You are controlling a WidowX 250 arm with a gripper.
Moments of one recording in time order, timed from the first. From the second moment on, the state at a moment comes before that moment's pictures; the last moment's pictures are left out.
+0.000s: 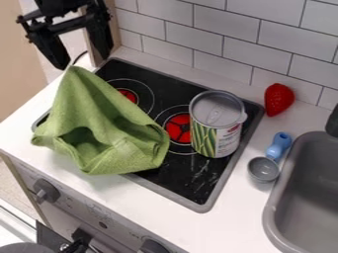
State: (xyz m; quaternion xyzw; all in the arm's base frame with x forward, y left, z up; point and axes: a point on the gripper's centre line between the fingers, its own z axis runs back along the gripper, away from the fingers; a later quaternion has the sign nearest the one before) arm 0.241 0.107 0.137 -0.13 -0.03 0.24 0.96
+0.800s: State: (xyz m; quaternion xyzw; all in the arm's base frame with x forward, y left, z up) arm 0.284 0.145 0.112 -0.04 -0.11 0.37 0.92
